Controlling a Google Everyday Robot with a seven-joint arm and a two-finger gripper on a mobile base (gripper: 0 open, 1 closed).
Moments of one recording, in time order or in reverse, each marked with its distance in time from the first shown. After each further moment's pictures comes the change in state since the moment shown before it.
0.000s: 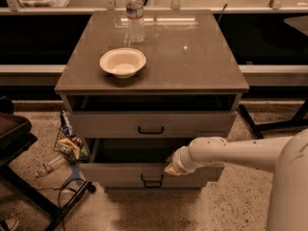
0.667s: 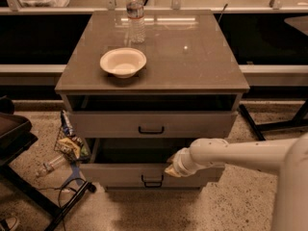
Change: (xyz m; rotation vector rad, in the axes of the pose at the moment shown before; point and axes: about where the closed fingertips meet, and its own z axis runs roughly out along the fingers) arm 0.011 0.009 -0.002 -0.023 0.007 0.030
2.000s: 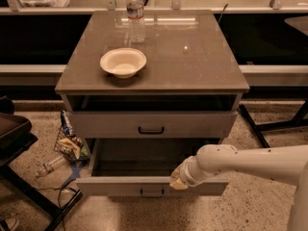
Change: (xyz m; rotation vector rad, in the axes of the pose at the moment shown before) arm 0.025 0.035 -0.023 -0.047 0.050 0.053
